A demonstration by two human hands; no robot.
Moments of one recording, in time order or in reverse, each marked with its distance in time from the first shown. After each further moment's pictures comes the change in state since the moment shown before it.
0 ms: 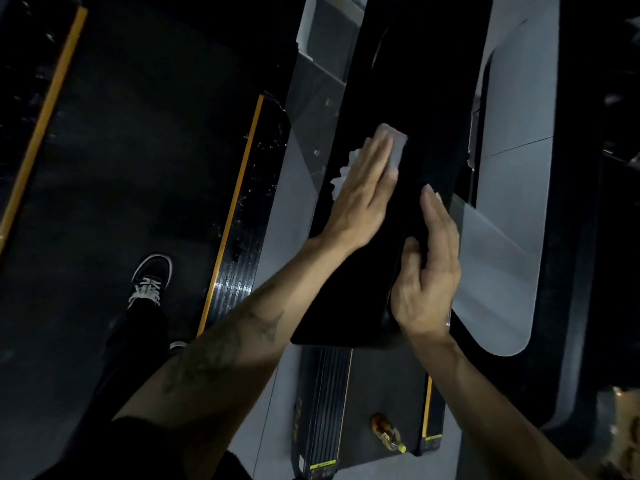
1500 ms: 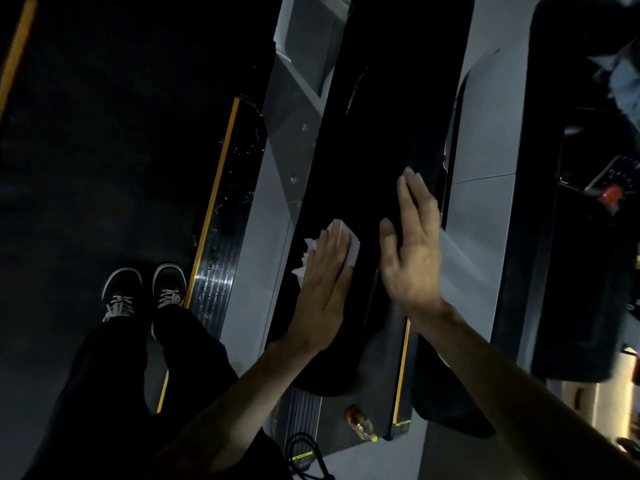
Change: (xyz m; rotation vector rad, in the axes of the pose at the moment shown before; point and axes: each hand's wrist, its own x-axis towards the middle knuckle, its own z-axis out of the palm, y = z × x) left_hand -0.055 -0.006 0.011 -0.059 0.025 -0.139; right_hand 0.115 0.017 0.000 -0.201 -0.238 -0.082
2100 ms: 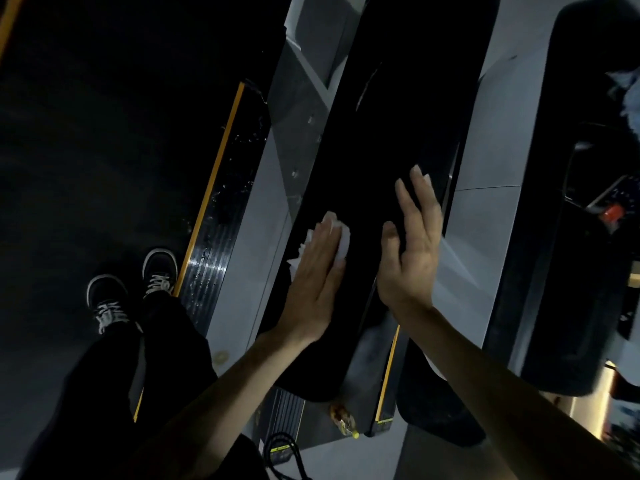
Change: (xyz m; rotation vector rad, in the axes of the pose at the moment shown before) left_hand 0.013 -0.003 -0.006 -0.071 0.030 -0.093; right_hand 0.007 -0.003 0.007 0.105 0.035 0.033
